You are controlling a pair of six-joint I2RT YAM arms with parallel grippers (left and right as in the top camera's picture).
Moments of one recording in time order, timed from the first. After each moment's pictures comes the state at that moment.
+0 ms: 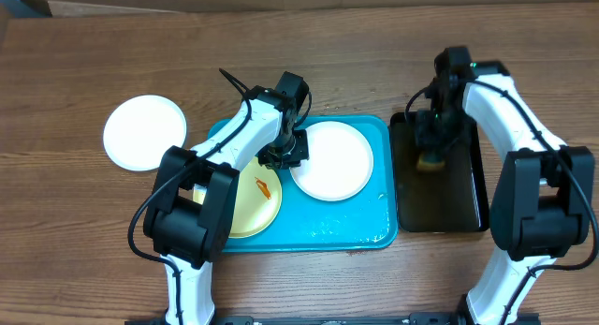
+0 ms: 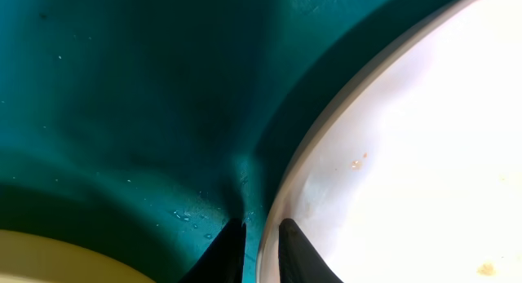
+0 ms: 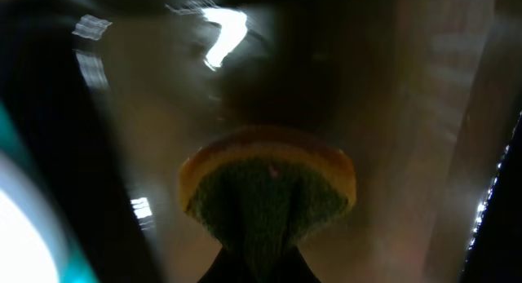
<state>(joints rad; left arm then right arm) -0.42 2.08 1.48 -0.94 0.12 -0.51 0.07 2.01 1.47 -1.06 -0.04 0.16</state>
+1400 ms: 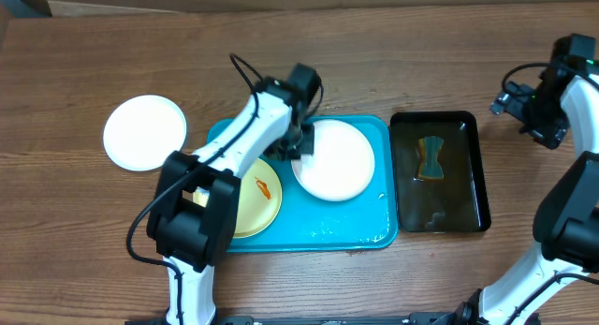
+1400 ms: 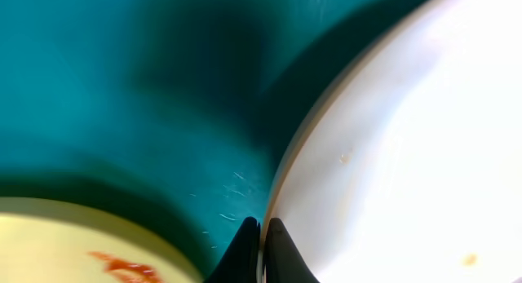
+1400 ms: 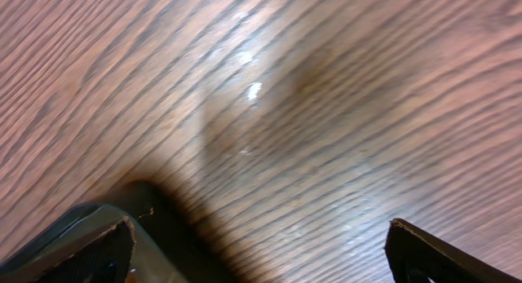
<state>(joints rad) -0.45 2.07 1.62 -1.06 0.02 -0.42 -0.35 2.00 1.62 -1.01 -0.02 0.31</state>
